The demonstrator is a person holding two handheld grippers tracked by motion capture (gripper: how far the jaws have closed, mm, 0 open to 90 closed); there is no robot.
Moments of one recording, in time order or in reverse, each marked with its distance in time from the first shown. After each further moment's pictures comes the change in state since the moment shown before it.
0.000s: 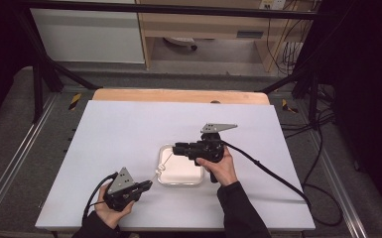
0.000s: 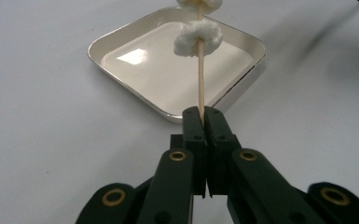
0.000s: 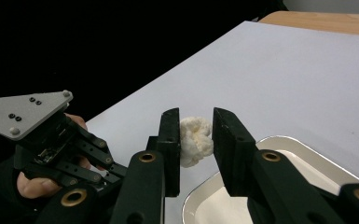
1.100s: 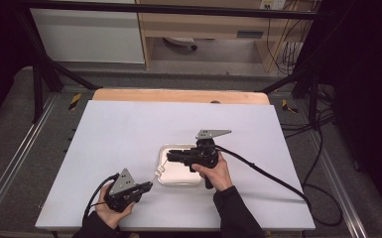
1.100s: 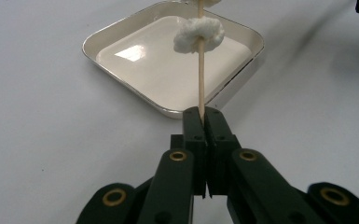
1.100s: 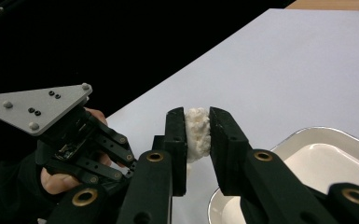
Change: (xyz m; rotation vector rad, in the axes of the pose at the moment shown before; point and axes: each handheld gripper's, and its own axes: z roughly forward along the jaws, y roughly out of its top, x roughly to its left) left arm -0.002 -0.002 0.002 0.018 -0.007 0.017; right arm 0.005 -0.016 0.014 0.000 0.086 0.037
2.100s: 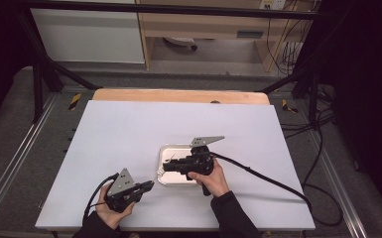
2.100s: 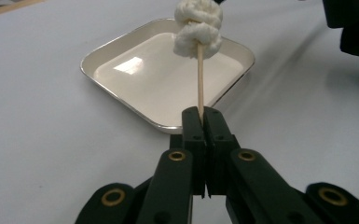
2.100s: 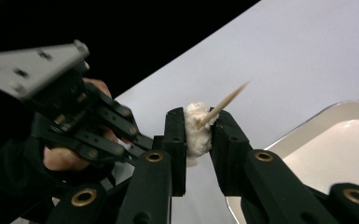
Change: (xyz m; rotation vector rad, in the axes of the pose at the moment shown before) left arm -0.004 0.006 -0.003 -0.040 0.002 0.019; right arm 0.004 -0.019 0.014 0.072 0.040 0.007
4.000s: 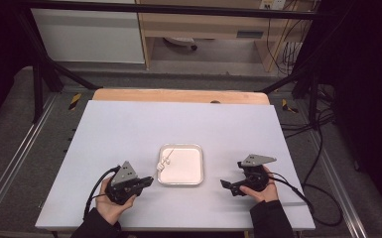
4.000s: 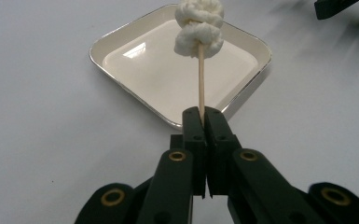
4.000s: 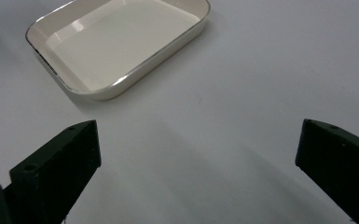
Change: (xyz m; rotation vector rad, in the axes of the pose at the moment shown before) left arm 0.013 0.014 0.006 0.082 -0.009 -0.054; right arm -0.045 -0.084 -0.131 0.125 -0.537 -0.111
